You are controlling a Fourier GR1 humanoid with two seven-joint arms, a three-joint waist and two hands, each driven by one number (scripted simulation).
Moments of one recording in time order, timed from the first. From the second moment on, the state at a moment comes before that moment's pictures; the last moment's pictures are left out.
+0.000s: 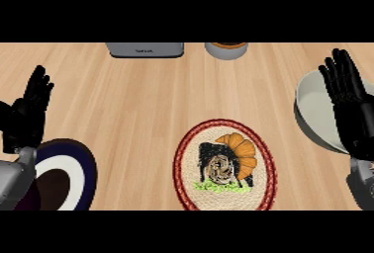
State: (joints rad) left arm -0.27 0.58 -0.17 -1.35 0.33 0.40 0.01; right arm -0.23 -0.50 0.14 -1.69 -0.28 -0.24 -0.05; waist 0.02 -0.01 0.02
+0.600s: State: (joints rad) left arm -0.19 0.38 -0.34 -1.48 0.45 0.23 0.02; right arm 0.06 -0.44 0.36 -1.79 0.16 -0.58 0.04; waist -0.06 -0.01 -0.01
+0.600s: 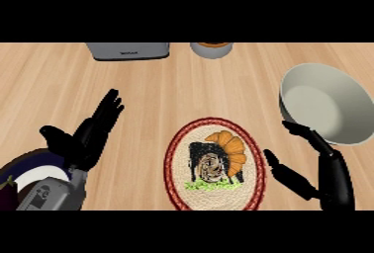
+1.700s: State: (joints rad) left arm -0.18 0.32 -0.39 -1.54 0.46 0.18 0.05; right arm 0.01 -0.23 0.71 -1.98 1.02 0.00 1.04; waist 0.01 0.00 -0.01
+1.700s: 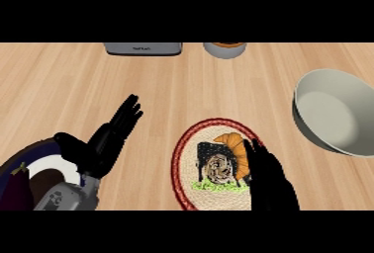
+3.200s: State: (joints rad) left arm -0.16 0.28 -0.36 -1.53 0.42 0.13 0.06; right arm -0.22 -0.02 0.69 -1.63 0.91 0.18 1.21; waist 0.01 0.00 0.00
